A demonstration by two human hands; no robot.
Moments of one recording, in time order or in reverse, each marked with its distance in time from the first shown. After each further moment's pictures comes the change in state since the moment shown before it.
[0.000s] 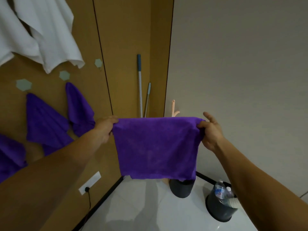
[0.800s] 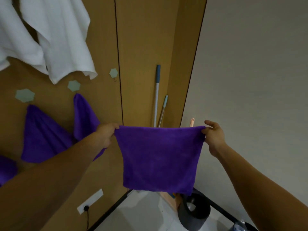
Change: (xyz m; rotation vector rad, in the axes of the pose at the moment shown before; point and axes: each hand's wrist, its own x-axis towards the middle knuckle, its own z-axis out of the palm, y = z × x) left_hand 0.113 0.035 -0.005 -0.027 0.043 -0.136; right_hand 0.156 0.017 0.091 -0.456 0.027 -0.124
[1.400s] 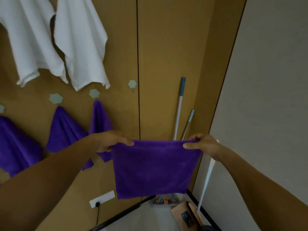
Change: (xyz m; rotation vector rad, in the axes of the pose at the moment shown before) left_hand -0.032 0.020 0.016 0.588 -0.135 -0.081; right_hand 0.099 -0.027 0.024 -0.420 -0.858 -0.133
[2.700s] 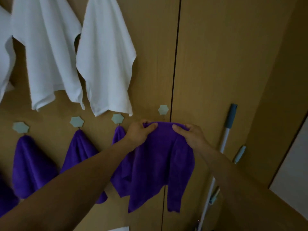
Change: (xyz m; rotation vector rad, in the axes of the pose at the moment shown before) left_hand 0.117 0.097 -0.069 -0.166 0.680 0.548; right_hand 0.228 -0.142 0.089 0.392 -0.111 -0.314
